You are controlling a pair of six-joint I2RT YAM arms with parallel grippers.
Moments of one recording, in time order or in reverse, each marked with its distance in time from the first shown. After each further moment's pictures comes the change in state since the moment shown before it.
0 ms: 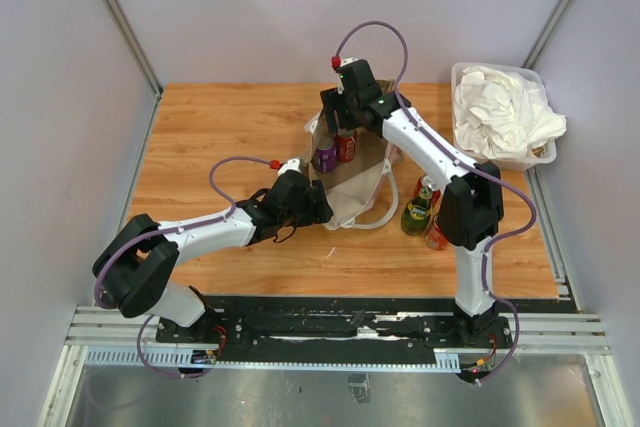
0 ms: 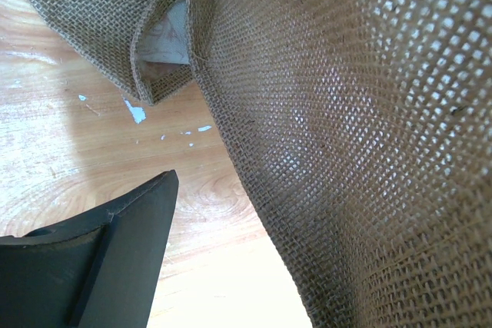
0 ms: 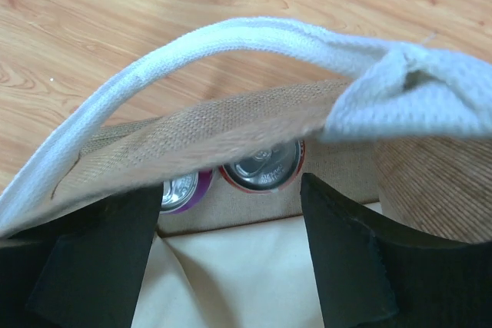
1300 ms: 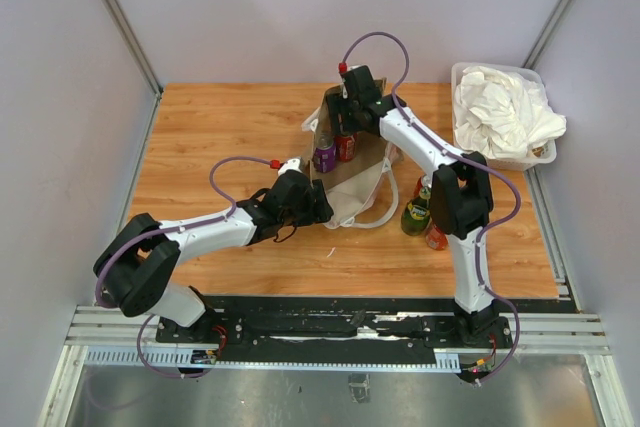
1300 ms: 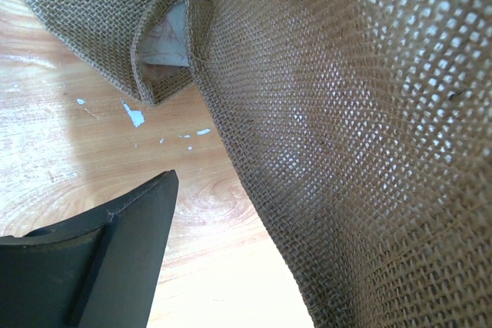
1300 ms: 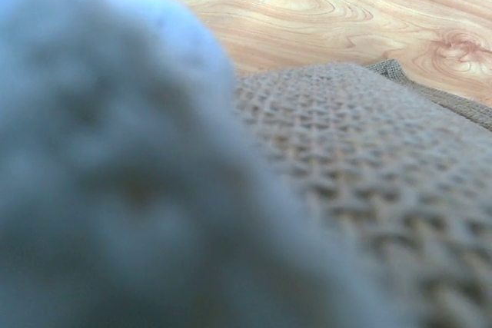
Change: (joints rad) left arm 0.000 0.007 0.000 0.011 0.000 0.000; right arm -0.057 0.138 0.015 0.050 -0.013 0.049
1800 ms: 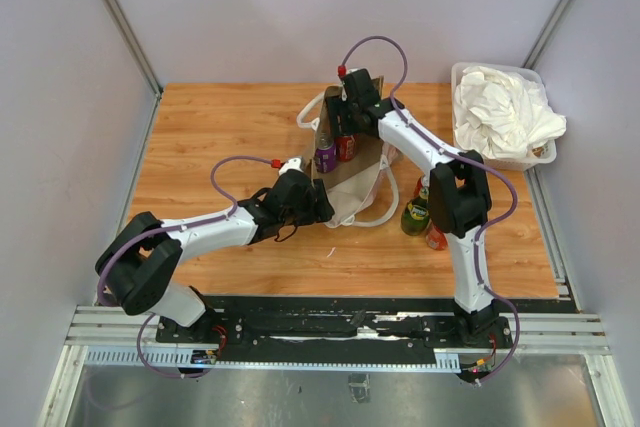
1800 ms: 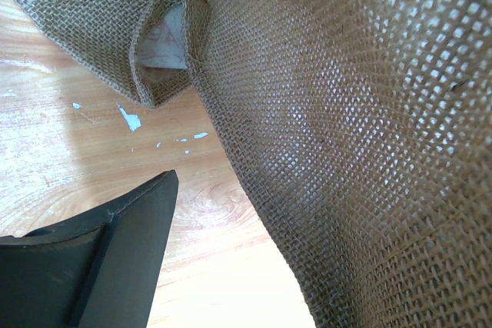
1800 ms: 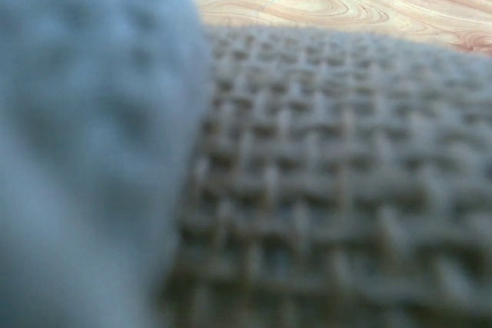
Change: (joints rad) left arm 0.000 0.012 0.007 0.007 0.002 0.000; right arm 0.000 0.021 -0.020 0.039 -0.035 0.003
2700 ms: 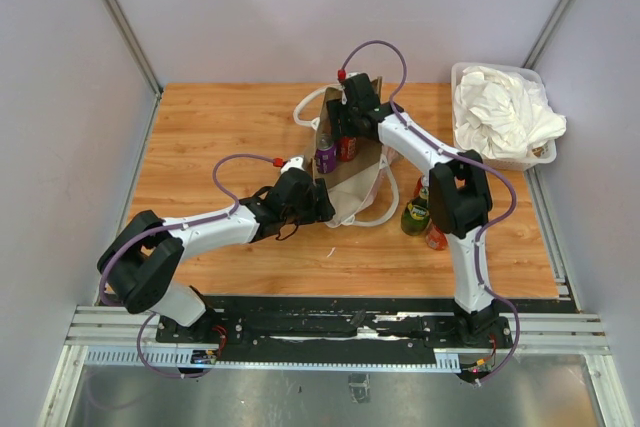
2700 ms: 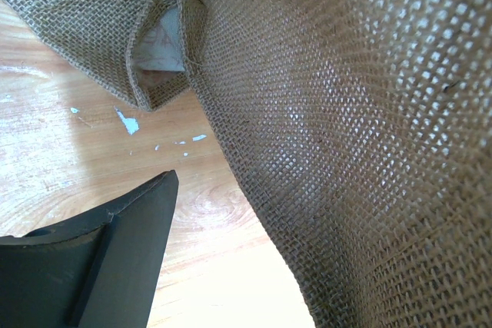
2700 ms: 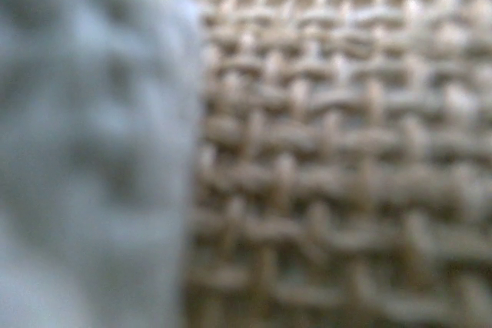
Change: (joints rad) left arm 0.000 0.013 0.021 -0.016 0.002 0.019; right arm 0.000 -0.001 -0.054 0.046 -0.003 -0.005
